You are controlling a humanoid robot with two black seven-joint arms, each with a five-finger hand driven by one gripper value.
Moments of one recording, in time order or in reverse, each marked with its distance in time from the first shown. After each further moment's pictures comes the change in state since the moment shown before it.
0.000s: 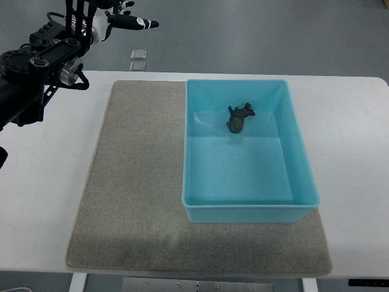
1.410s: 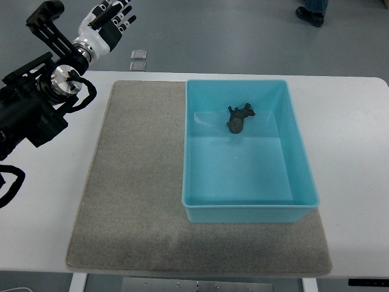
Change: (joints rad) left arm 0.132 -0.042 -0.214 0.046 -0.621 -0.255 -0.024; right arm 0.000 0.000 0.000 0.000 0.000 0.000 0.000
